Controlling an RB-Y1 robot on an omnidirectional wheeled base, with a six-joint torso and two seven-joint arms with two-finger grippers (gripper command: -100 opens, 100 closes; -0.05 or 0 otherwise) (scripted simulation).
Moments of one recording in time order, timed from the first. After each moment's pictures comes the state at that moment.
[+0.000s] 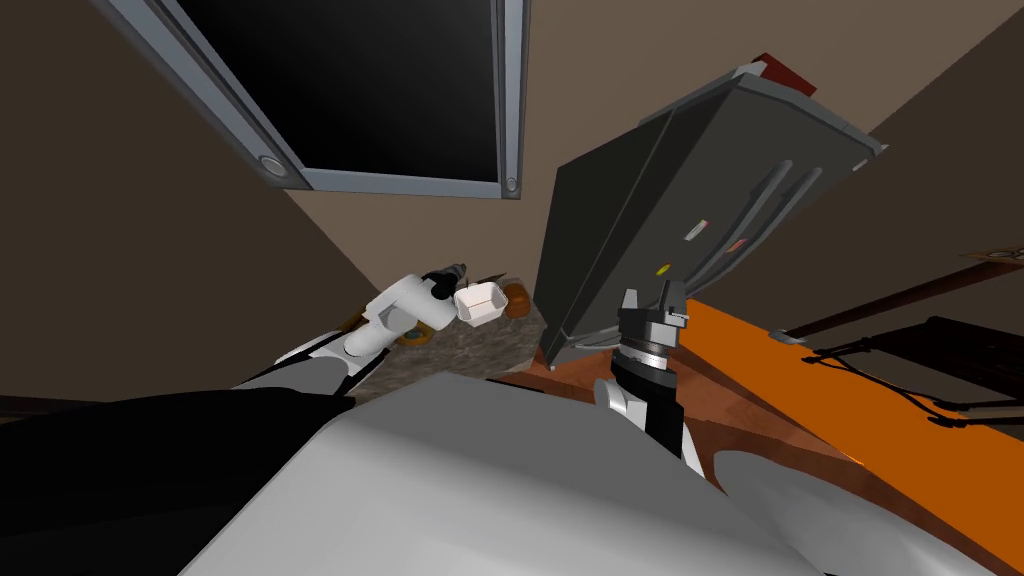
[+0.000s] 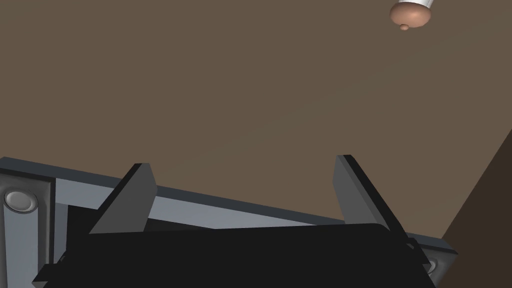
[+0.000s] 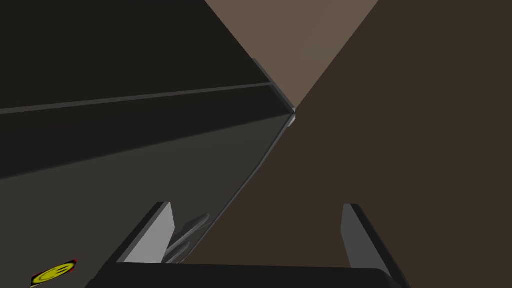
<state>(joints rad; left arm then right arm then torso) -0.38 0.88 -0.32 -2.53 -0.17 1.76 -0.21 0.50 0.04 -0.01 -2.40 0.03 -0.44 0.03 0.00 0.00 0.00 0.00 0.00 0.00</state>
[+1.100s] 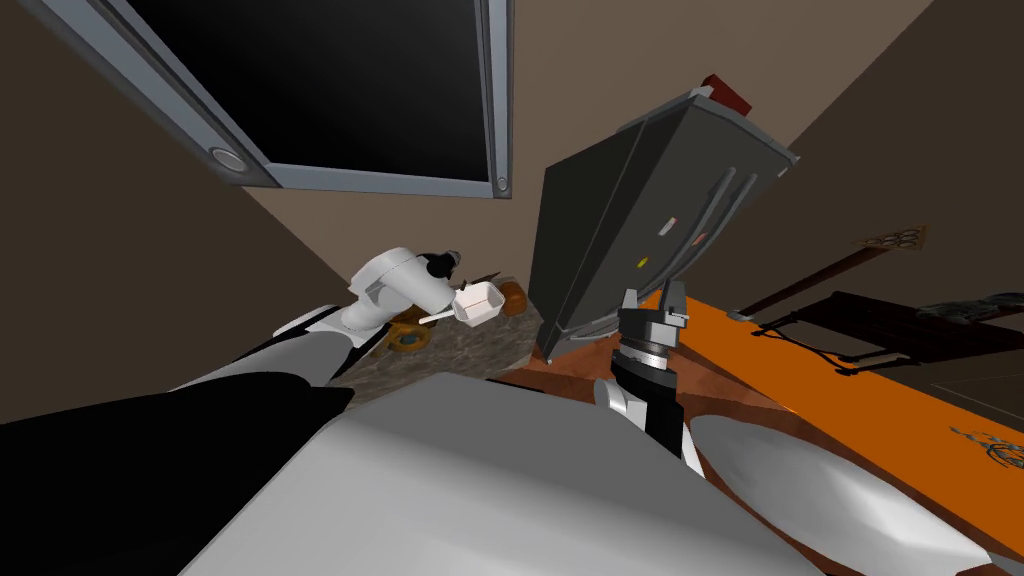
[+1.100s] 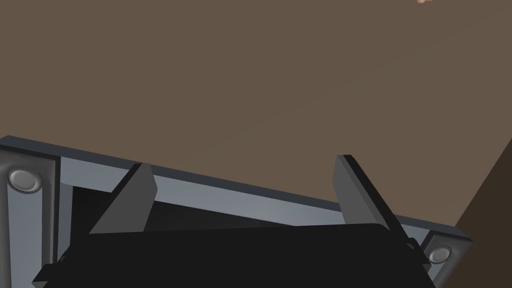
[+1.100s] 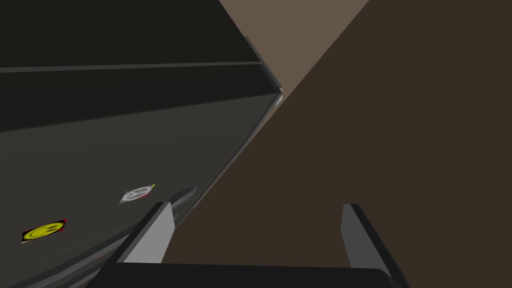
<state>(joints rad) -0.62 0.97 -0.33 -2.52 -0.01 1.98 -0.16 0.50 0.04 -0.01 -2.40 0.03 -0.44 0.03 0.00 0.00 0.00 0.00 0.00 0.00</state>
